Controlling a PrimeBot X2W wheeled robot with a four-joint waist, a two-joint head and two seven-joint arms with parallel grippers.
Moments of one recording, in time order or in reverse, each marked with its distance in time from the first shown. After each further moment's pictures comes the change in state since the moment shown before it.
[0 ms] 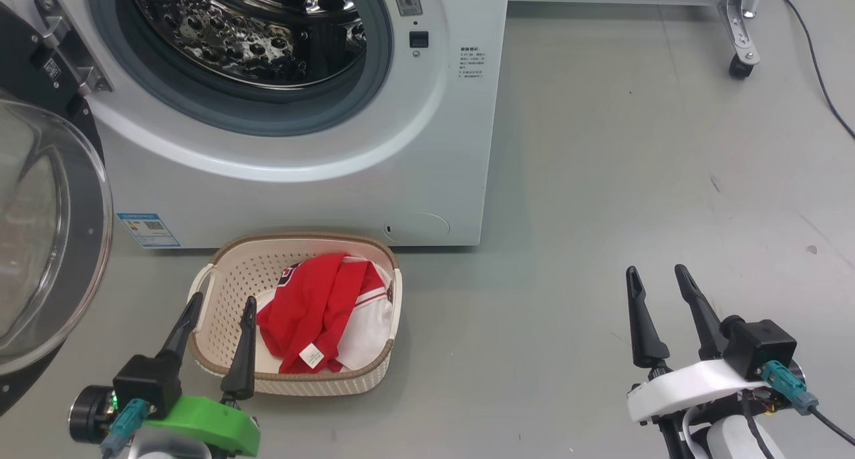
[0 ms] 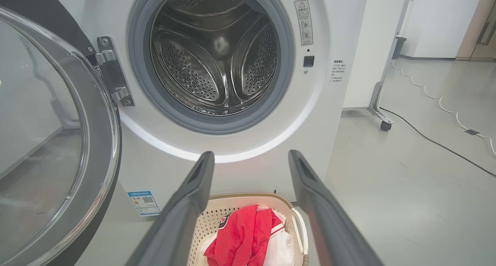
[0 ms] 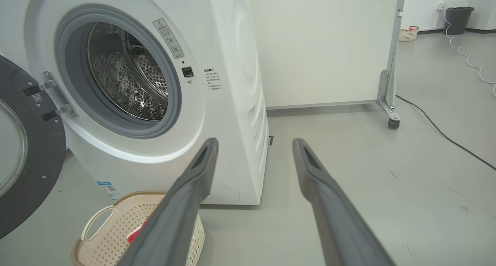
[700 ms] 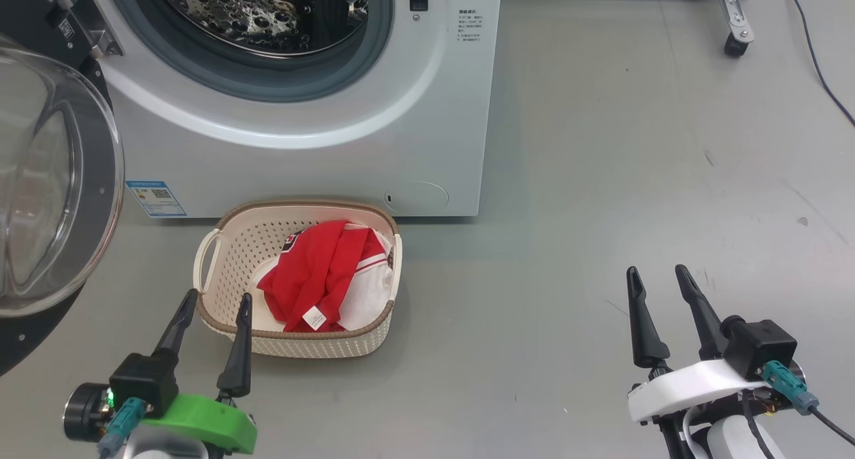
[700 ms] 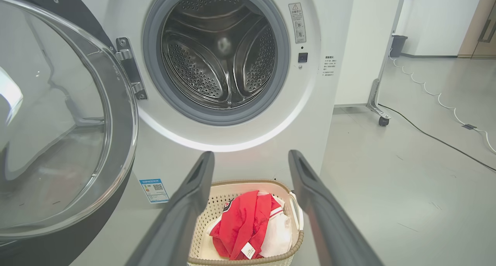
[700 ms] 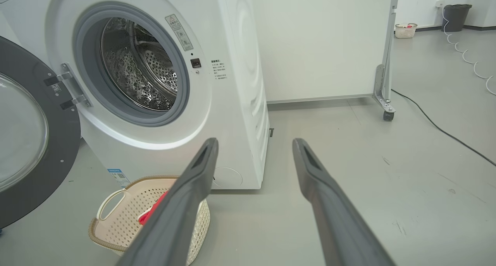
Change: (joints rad) left arm 0.000 -0.002 0.014 -0.011 0.019 0.000 0.000; right arm 0.000 0.001 -0.002 0.001 0.000 0.000 0.000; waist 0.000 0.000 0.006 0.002
